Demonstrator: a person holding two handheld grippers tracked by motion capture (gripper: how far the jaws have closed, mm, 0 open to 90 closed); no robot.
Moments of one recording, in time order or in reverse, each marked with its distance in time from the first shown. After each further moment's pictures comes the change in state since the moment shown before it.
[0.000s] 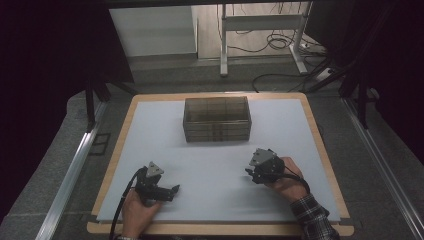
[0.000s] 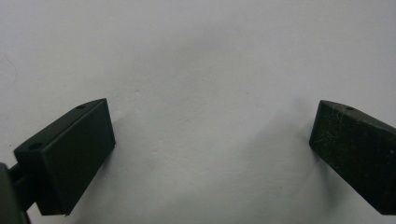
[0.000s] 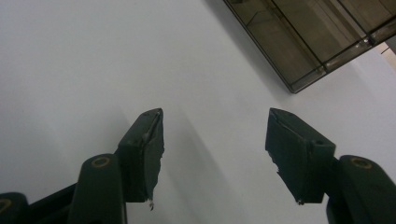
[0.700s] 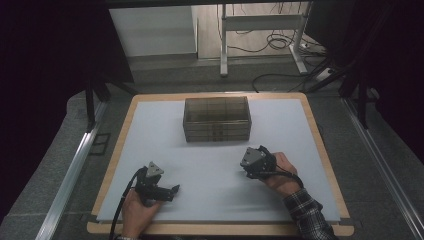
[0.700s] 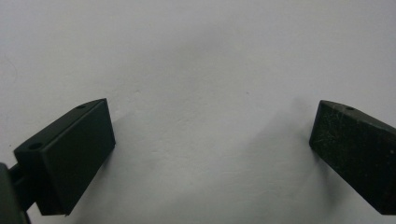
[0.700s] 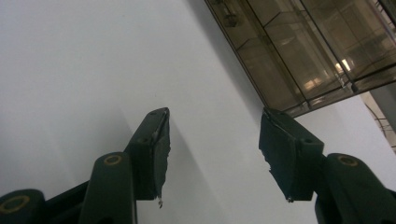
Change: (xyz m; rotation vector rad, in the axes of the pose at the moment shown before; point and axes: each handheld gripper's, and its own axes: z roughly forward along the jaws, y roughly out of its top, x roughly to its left) left arm 0.000 0.000 0.000 0.000 0.000 0.000; right arm 0.005 0.019 0.013 -0.002 -0.078 -0.120
